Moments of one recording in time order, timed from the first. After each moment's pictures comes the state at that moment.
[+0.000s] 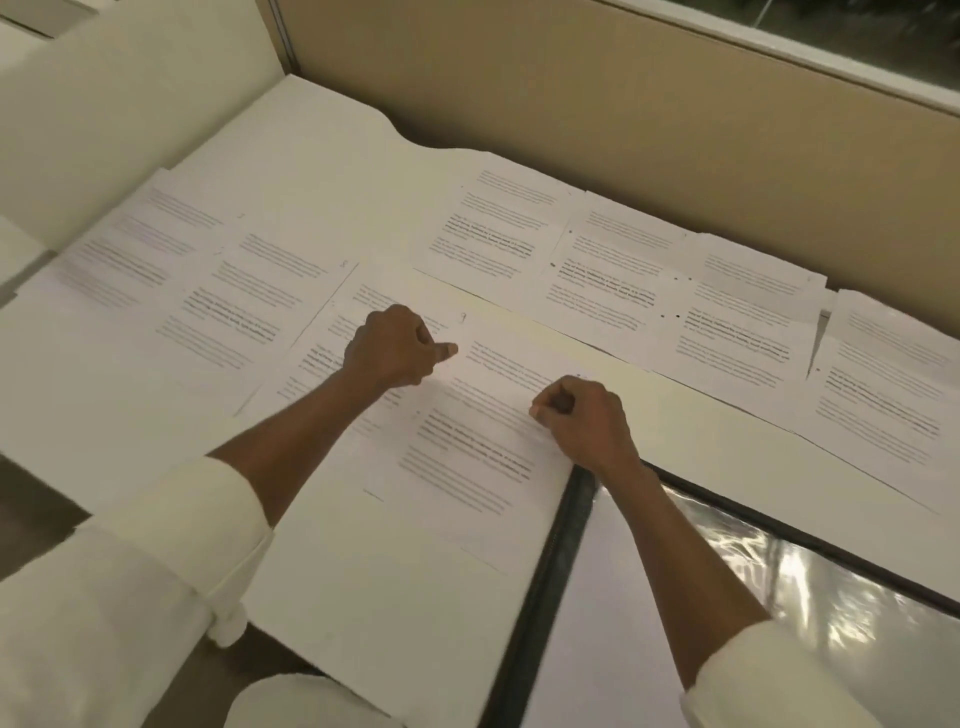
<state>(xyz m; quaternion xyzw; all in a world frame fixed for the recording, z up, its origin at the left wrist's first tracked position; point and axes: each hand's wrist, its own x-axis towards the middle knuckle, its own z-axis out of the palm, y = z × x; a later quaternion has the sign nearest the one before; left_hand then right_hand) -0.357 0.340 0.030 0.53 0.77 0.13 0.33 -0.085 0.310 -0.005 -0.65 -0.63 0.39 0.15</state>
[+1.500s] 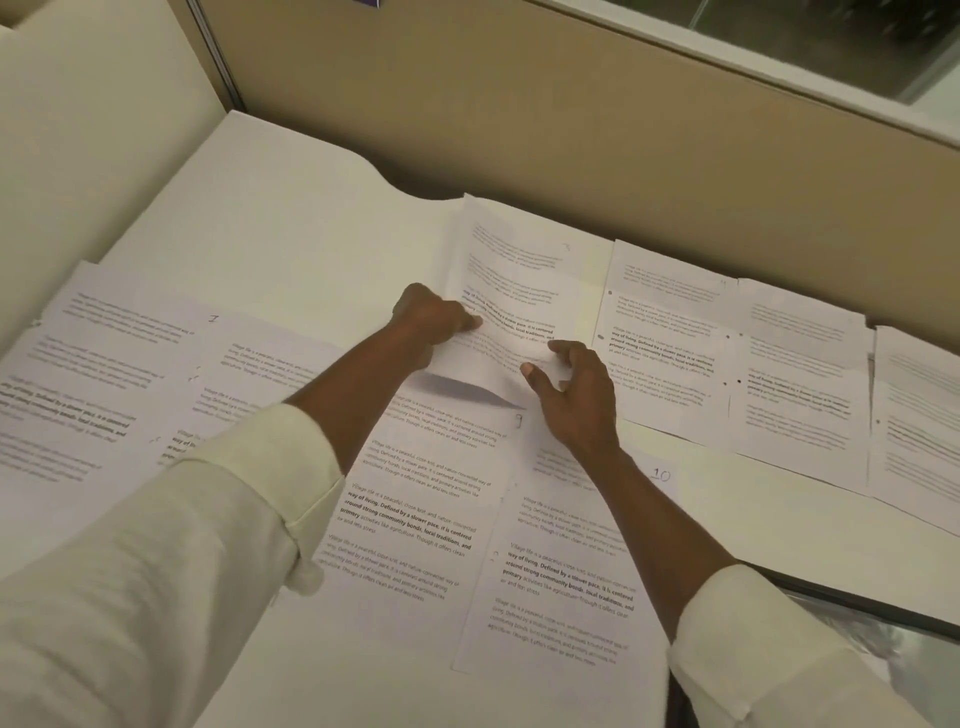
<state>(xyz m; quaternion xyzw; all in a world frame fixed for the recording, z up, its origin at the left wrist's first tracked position) -0.433 0.574 -0.019 0.34 0.72 0.24 0.56 -0.225 0.465 -0.041 -0.73 -0.57 0.27 0.26</state>
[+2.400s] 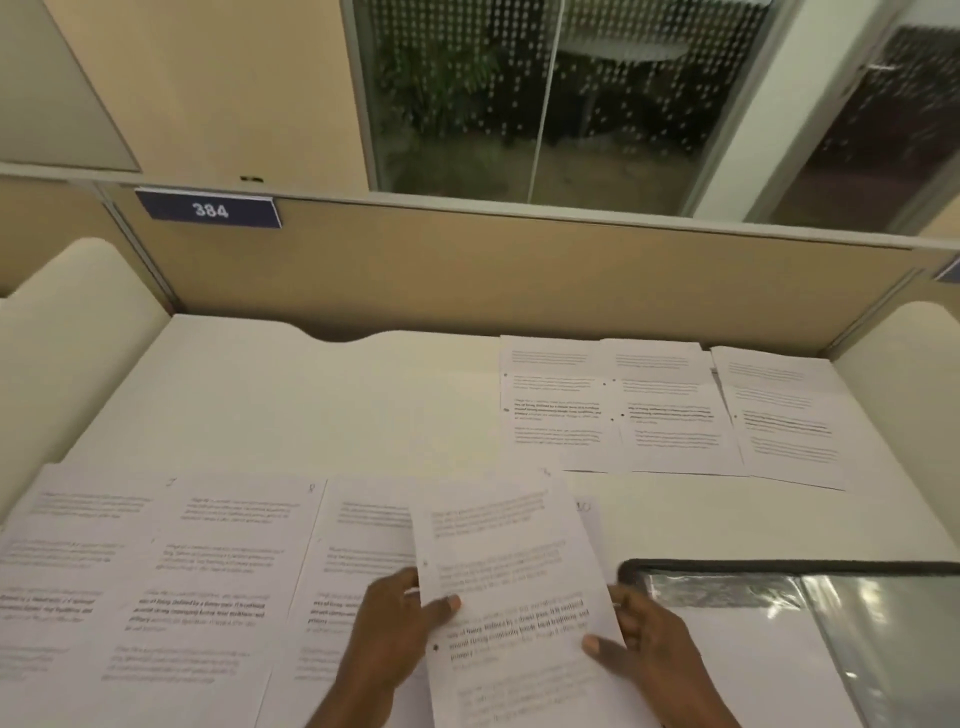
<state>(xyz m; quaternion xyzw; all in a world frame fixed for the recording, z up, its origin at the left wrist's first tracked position) -0.419 0.308 0.033 0.39 0.61 0.23 0.65 -0.136 0.204 0.029 -0.68 -0.31 0.55 0.36</state>
